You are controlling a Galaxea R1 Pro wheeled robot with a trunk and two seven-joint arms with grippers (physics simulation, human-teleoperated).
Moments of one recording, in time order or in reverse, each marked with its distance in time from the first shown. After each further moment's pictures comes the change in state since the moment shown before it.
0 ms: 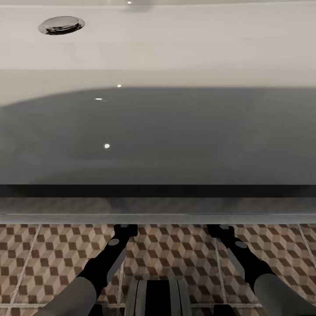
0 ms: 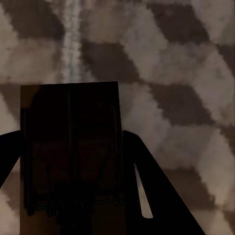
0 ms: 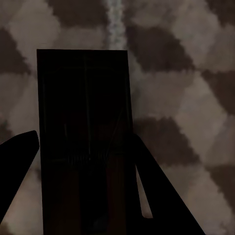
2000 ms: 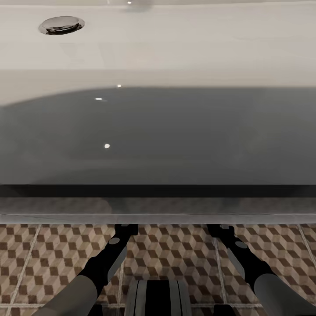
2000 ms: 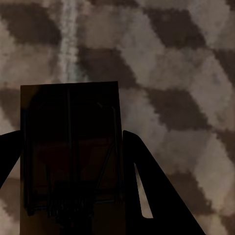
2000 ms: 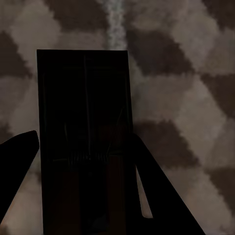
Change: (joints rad) left arm -0.009 -0.004 0.000 0.006 -0.001 0.002 -0.002; right arm 0.000 -0.001 0.000 0.000 0.000 -0.008 0.001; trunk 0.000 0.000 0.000
